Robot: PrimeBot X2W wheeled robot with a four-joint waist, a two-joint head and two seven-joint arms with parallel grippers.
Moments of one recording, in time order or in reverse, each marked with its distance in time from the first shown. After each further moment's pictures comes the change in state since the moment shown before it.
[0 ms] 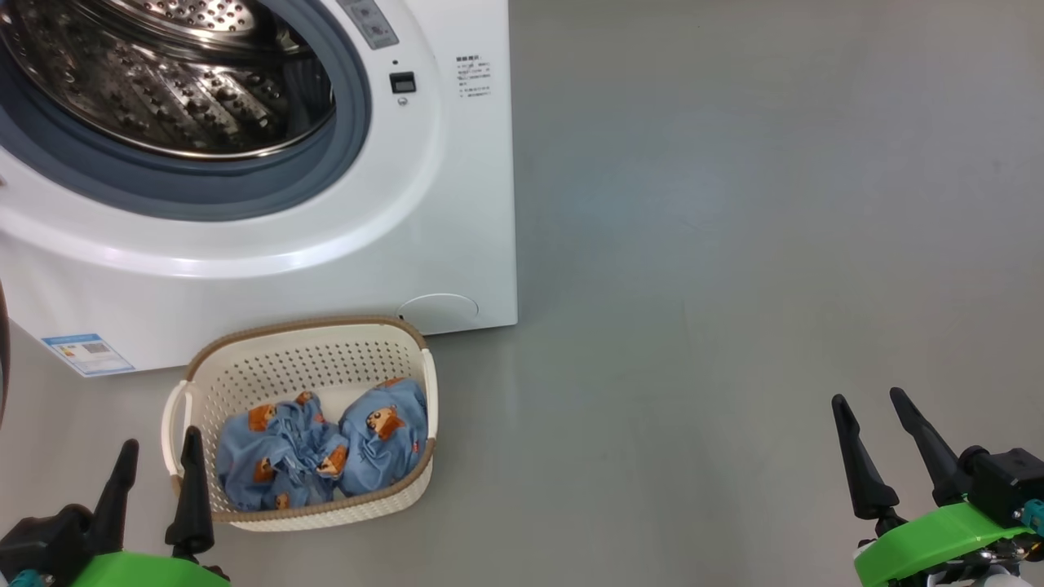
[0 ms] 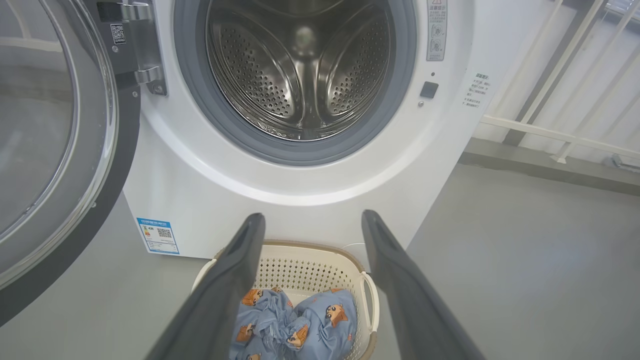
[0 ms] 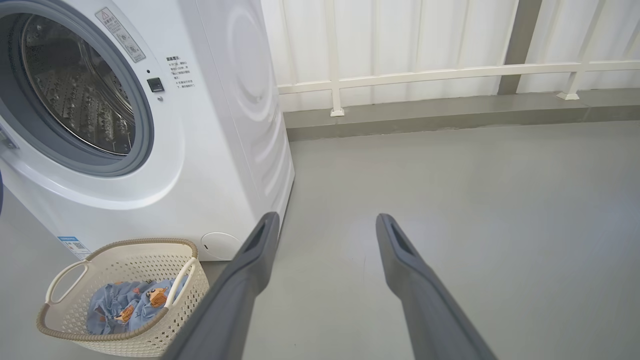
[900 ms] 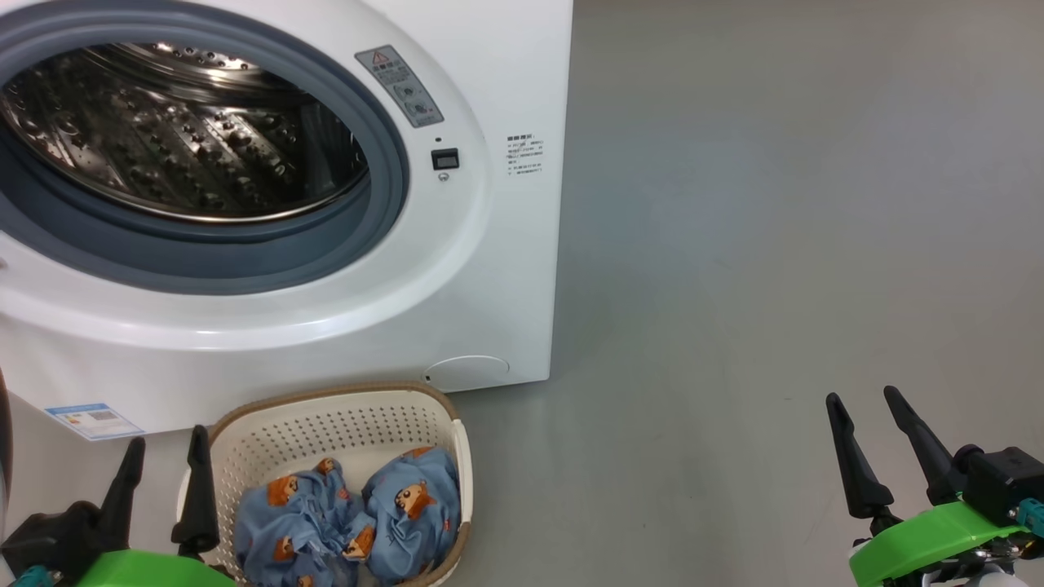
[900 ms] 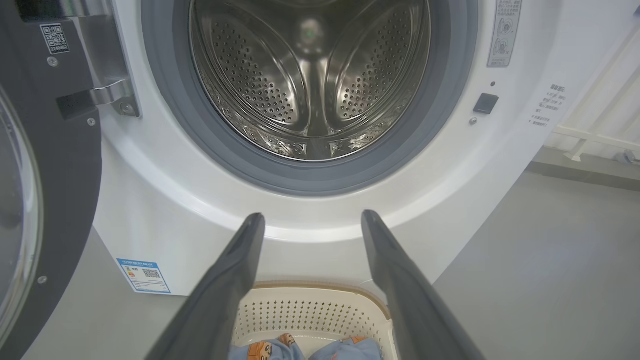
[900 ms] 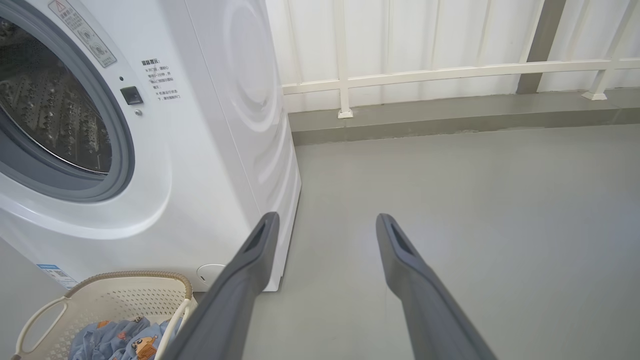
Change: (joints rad) left arm -0.006 0.005 -0.015 0.005 0.010 0.000 0.000; right arm -0.003 0.006 0.006 -0.002 0.000 0.000 0.000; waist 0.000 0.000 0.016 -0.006
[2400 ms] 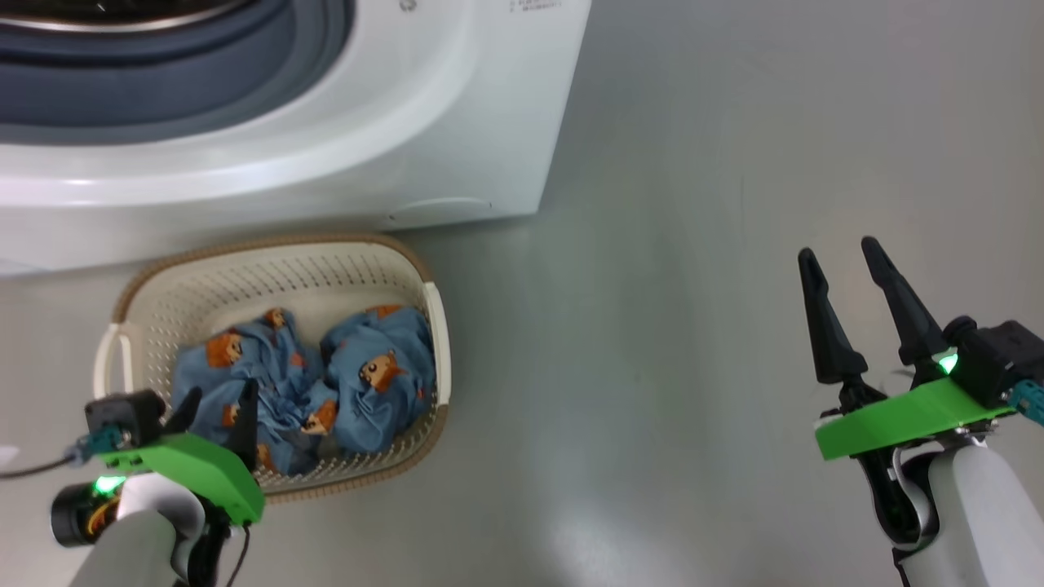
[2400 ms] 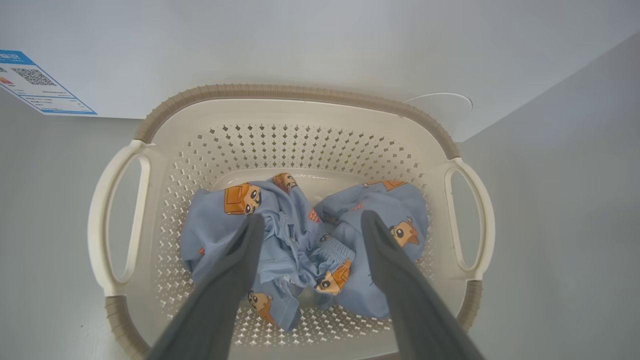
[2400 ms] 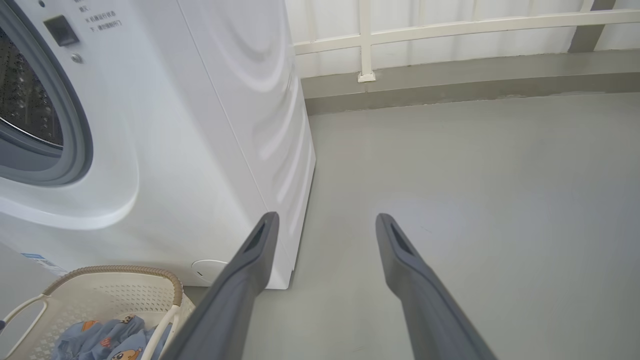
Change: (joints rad) left arm -0.462 0.007 -0.258 0.688 -0.089 0.000 0.001; right arm -0.229 0.039 0.031 -0.049 -0.010 0.000 0.000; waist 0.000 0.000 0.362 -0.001
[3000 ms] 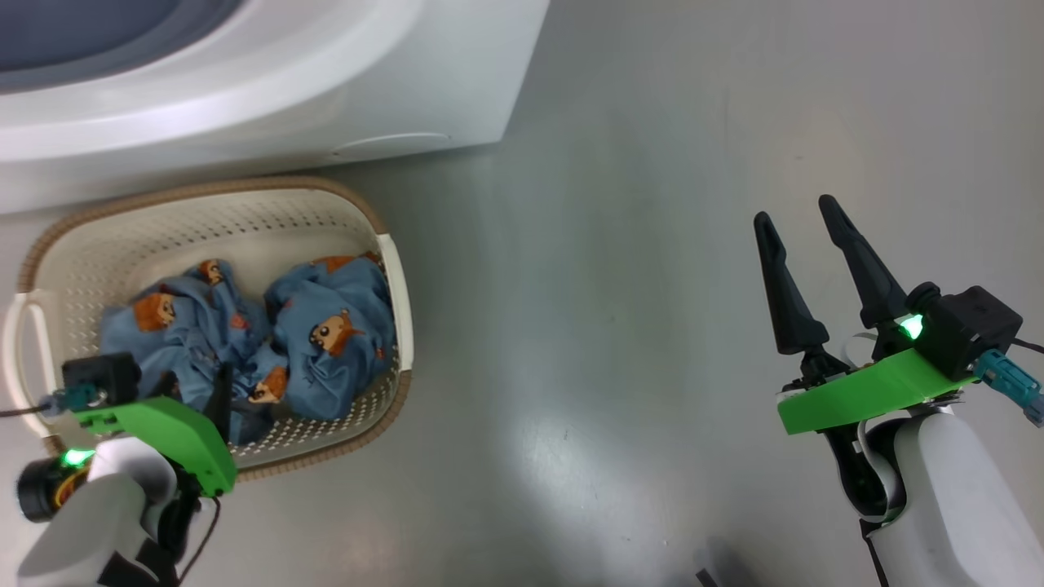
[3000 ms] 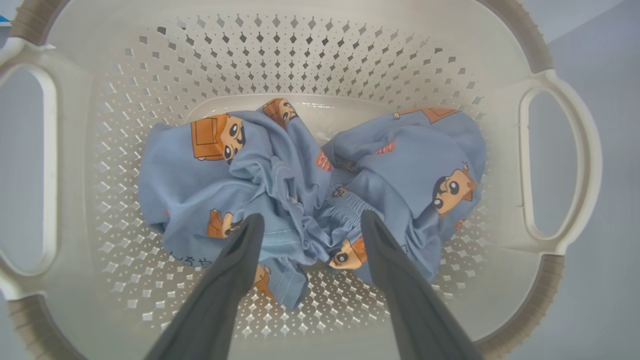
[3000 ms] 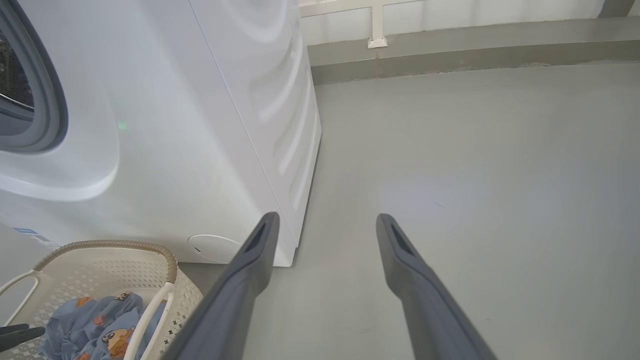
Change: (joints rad) left arm -0.175 0.049 -0.225 0.204 -0.181 0.000 0.041; right arm -0.081 0.024 0.065 -0.019 -0.010 0.000 0.000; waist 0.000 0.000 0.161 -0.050
